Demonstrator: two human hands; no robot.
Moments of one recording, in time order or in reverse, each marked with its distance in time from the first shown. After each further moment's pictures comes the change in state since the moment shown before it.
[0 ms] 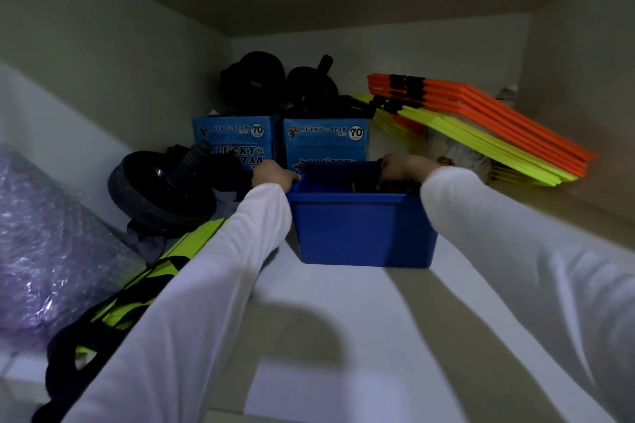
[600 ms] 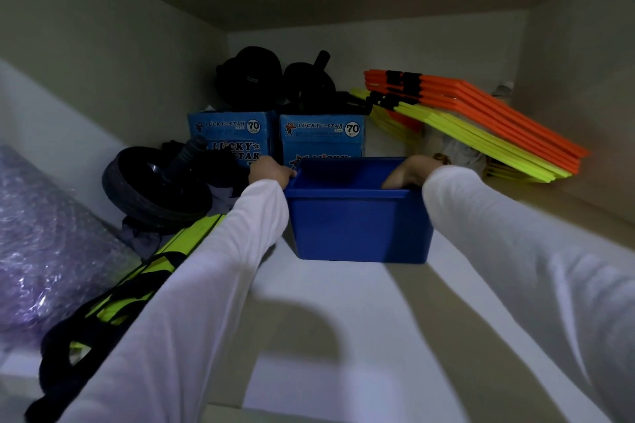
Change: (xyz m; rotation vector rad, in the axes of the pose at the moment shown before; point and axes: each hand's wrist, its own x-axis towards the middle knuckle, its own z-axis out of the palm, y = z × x) left_hand -0.001 0.001 0.001 0.011 -0.002 -0.005; right_hand 0.000 0.013 0.002 -0.029 -0.282 0.169
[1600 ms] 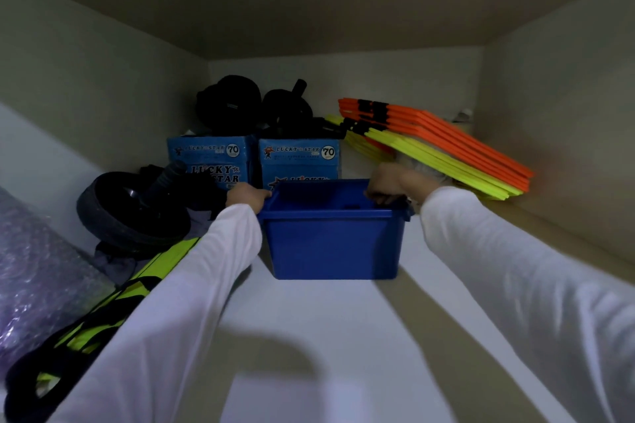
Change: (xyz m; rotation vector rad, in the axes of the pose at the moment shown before) left_hand 0.004 -0.007 0.001 -0.098 -0.025 0.004; right_hand -0.042 0.021 -0.009 0.187 0.334 -0.160
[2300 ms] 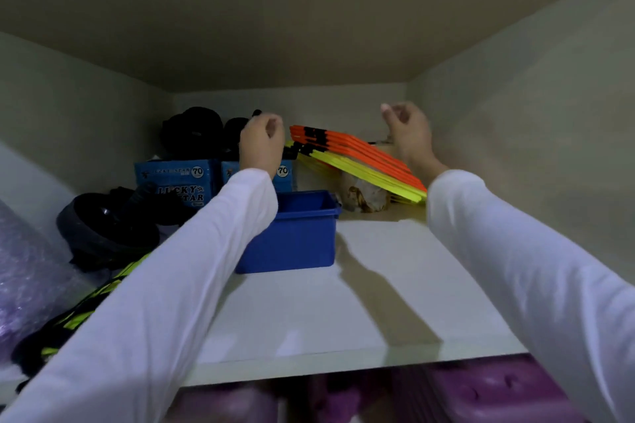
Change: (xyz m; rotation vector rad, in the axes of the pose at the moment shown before) left_hand -0.160 0.131 -0.030 -0.319 0.295 0.722; right_hand -0.157 0.047 -0.100 0.756 0.947 -0.277
